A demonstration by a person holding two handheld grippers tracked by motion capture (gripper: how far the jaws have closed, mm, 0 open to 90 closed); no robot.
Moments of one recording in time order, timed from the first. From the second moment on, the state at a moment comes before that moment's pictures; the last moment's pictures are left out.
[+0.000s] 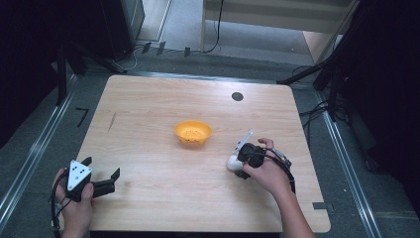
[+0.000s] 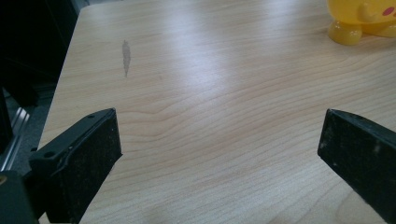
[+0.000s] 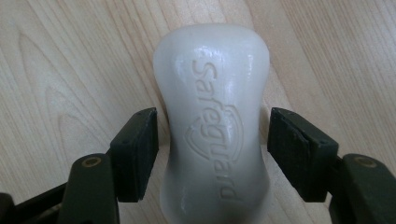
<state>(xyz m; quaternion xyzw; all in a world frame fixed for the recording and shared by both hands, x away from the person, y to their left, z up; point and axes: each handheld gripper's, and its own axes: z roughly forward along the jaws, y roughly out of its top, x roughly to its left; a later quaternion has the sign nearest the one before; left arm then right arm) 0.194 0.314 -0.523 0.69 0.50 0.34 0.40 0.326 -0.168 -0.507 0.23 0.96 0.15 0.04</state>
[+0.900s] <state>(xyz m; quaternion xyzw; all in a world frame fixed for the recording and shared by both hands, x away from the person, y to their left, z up) 0.193 0.313 -0.523 0.69 0.49 0.34 0.40 0.329 -0.170 -0.508 0.20 0.97 0.16 0.03</state>
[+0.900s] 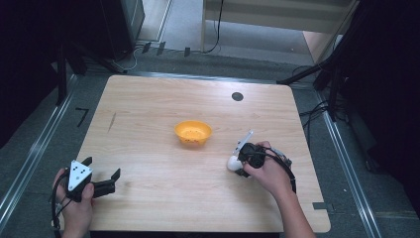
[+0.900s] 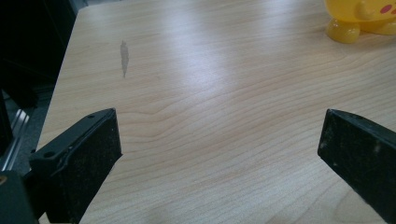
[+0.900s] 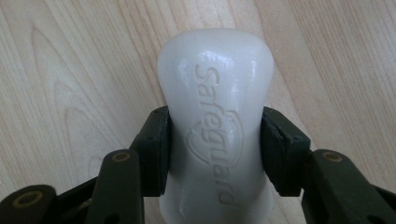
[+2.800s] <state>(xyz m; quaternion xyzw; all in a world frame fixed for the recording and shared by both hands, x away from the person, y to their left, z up) 0.193 0.313 -0.522 0.69 0.49 0.34 0.40 0.349 -0.157 -0.471 0.18 0.97 0.17 0.04</state>
